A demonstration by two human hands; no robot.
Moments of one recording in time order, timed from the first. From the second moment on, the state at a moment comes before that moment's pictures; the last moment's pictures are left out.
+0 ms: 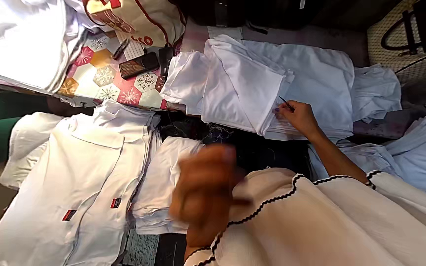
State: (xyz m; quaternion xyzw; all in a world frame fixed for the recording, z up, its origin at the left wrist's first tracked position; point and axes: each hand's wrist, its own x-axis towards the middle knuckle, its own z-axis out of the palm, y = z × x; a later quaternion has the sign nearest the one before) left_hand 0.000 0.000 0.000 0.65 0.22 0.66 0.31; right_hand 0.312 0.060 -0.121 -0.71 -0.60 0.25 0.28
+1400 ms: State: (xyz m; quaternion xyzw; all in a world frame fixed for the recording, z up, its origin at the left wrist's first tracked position) left_hand -0.023 0.134 -0.184 0.74 0.47 0.44 0.21; right_hand 0.200 0.141 -0.140 -0.50 -0.77 0.31 0.24
